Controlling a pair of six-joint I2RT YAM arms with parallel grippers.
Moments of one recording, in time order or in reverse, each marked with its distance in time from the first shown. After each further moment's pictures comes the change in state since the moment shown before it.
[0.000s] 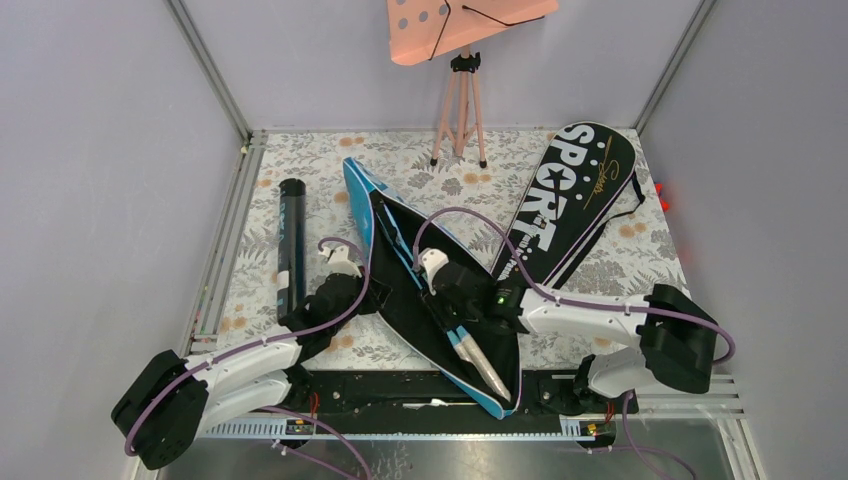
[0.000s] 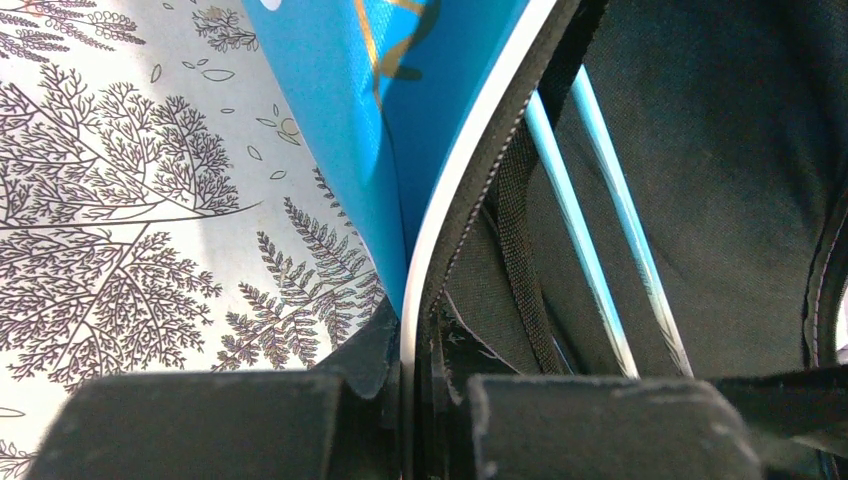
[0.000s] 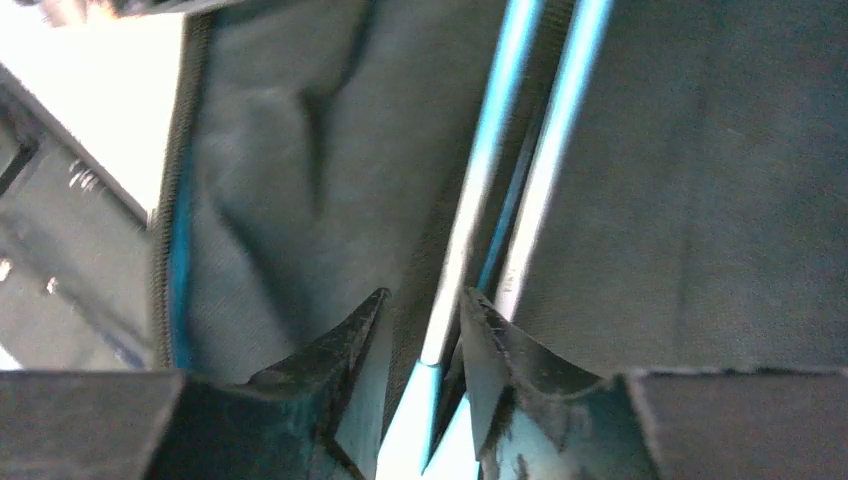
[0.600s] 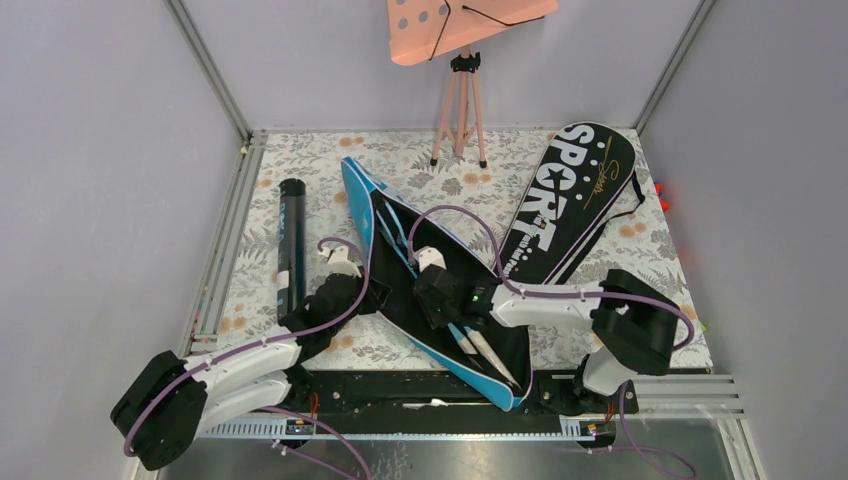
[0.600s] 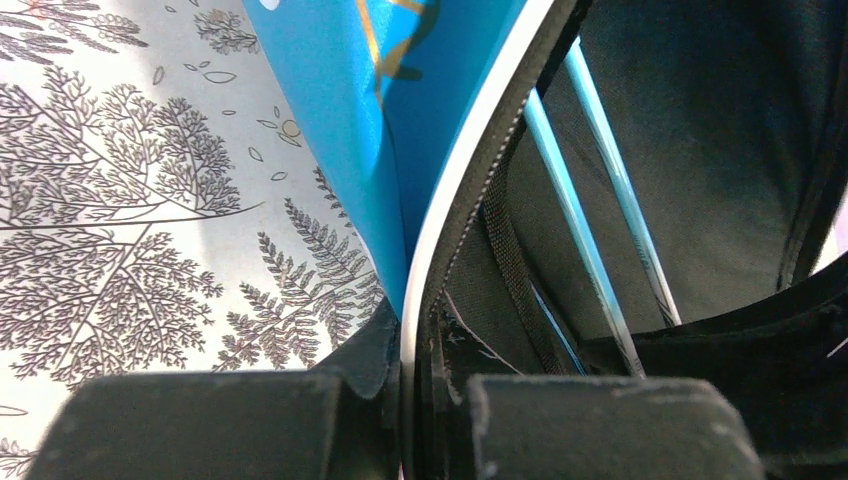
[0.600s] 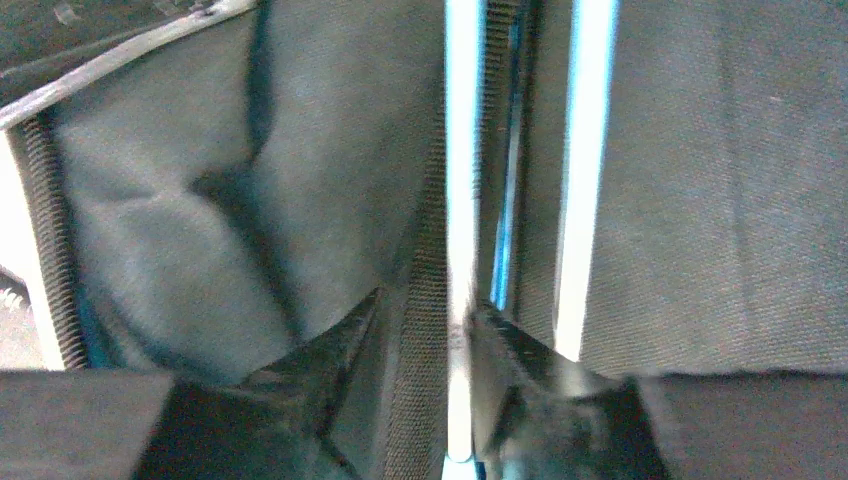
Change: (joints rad) left arm -0.004 -0.003 0.000 -0.002 -0.002 -0.001; right arm 0.006 0.183 0.058 0.012 0.175 0.208
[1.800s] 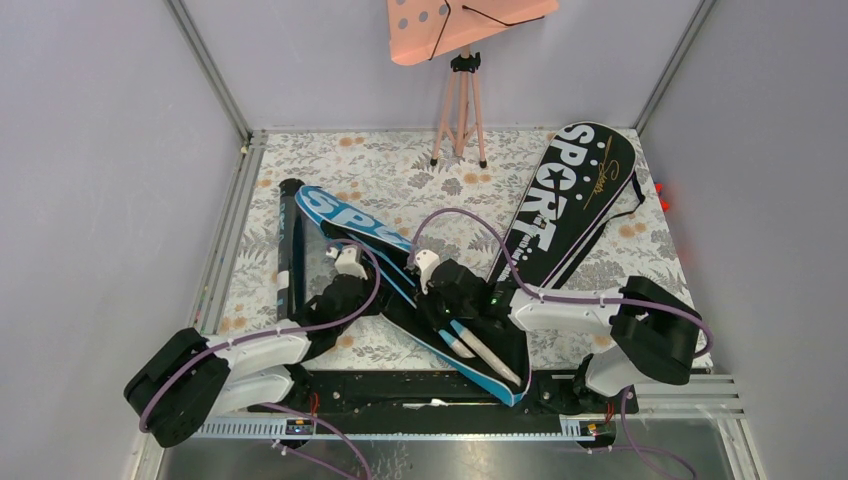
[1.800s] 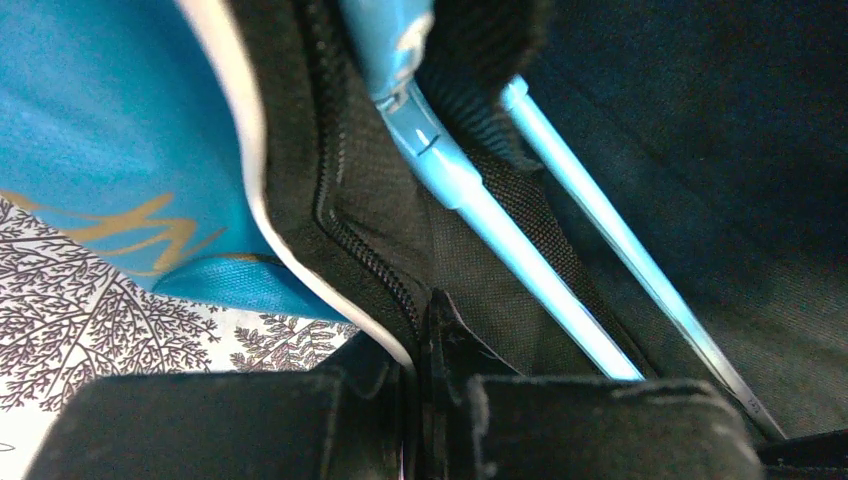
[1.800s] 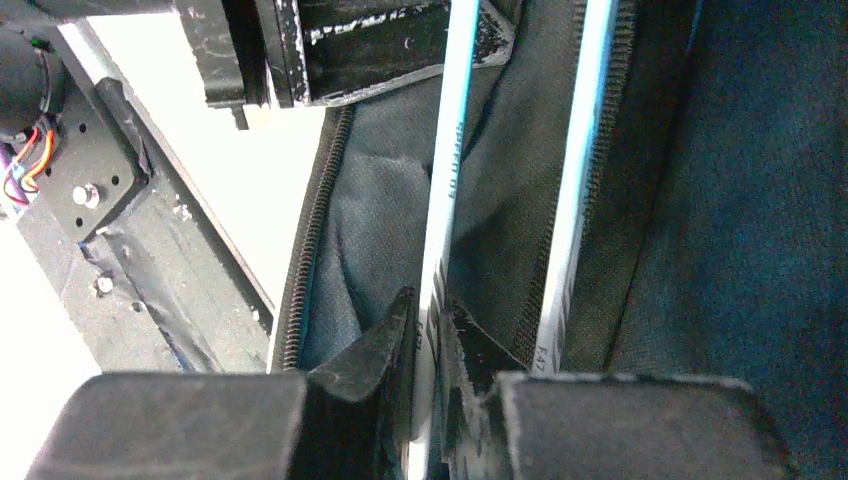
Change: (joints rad) left arm -0.004 0.144 -0.016 0.132 -0.003 0.044; right arm -0.033 -0.081 -0.097 0.236 -0.285 -0.137
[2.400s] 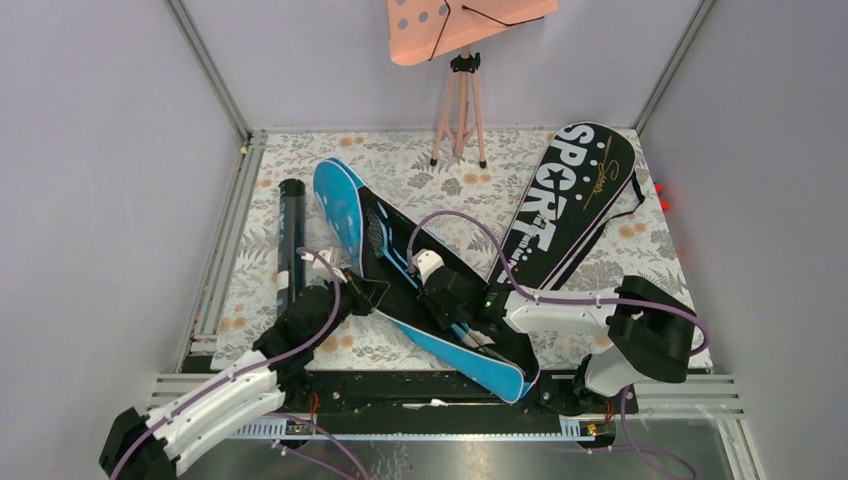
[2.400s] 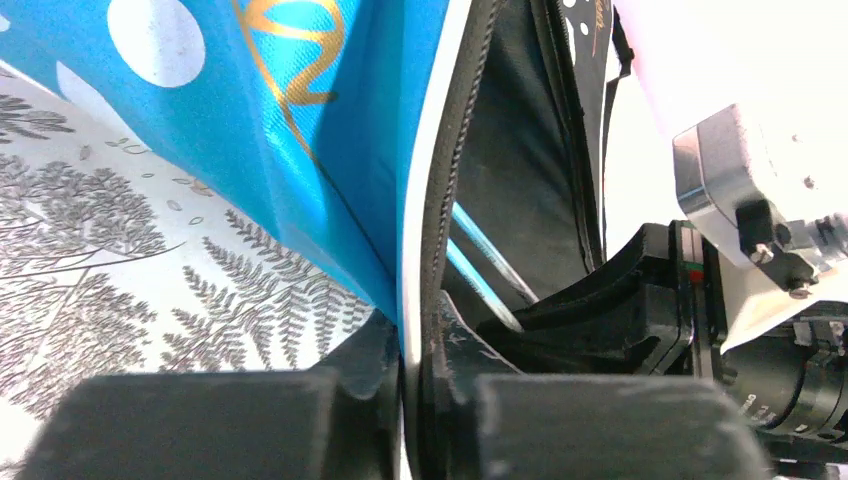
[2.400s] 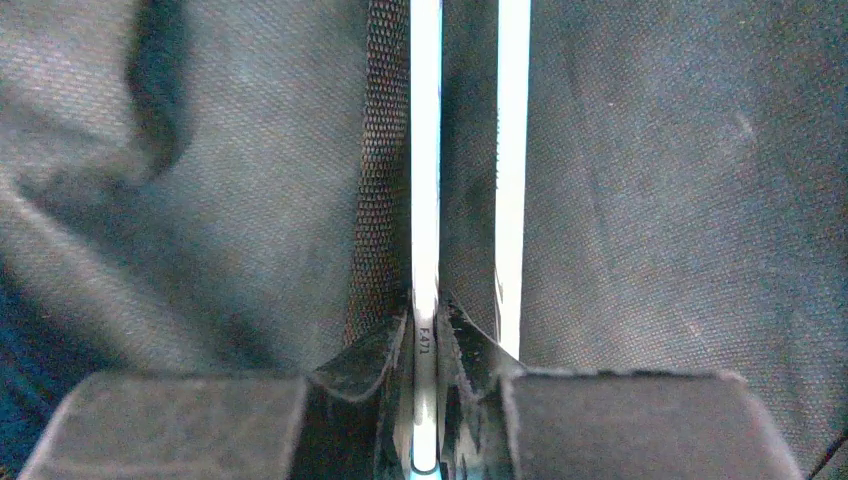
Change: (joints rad) left arm -0.002 -0.465 -0.019 -0.183 0.050 -0.007; right arm 0.024 0.024 0.020 -0.119 0.263 -0.067
